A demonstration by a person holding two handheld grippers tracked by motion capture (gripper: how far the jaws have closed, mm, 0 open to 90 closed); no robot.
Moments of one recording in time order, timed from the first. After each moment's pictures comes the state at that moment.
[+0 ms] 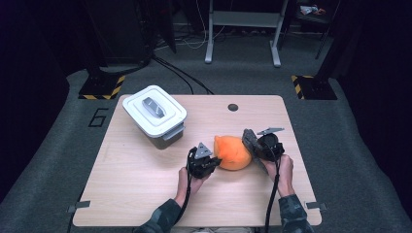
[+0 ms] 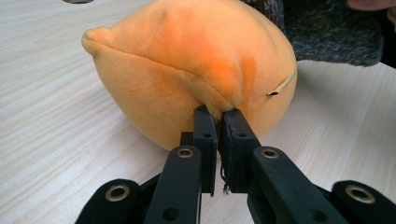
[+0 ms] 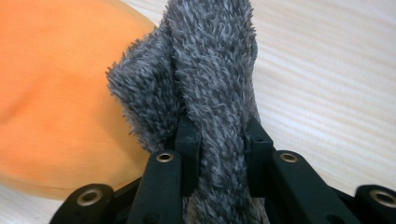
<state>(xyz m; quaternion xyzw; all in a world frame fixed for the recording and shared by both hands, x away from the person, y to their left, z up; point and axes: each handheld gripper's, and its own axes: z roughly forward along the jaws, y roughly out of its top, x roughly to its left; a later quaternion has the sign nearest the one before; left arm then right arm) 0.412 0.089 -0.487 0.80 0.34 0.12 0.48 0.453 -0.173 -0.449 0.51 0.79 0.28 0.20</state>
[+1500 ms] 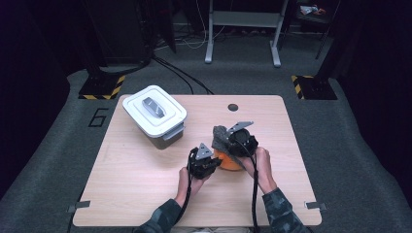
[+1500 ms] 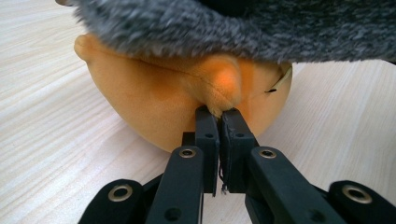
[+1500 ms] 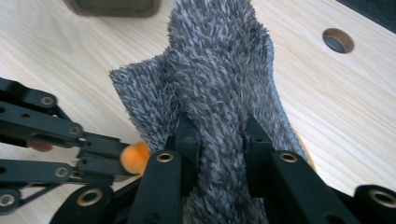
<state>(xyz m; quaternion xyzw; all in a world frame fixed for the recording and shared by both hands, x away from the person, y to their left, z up) 0.410 0.086 -0.487 0.80 0.33 0.12 0.48 0.443 -0.087 -0.408 0.38 0.85 0.30 0.20</state>
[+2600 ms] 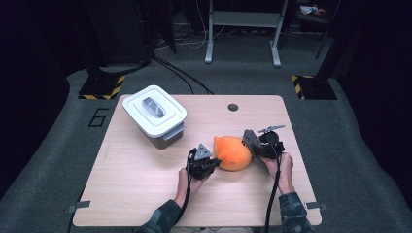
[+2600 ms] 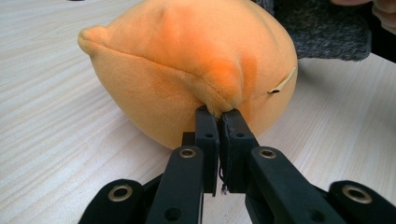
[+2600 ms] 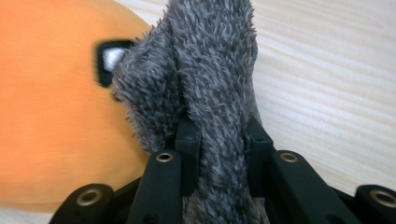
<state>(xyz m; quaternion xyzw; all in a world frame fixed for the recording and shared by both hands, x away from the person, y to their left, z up) 0.411 0.089 -0.492 0.80 0.34 0.12 0.48 0.468 -0.180 -0.458 0.53 0.79 0.27 0.16</state>
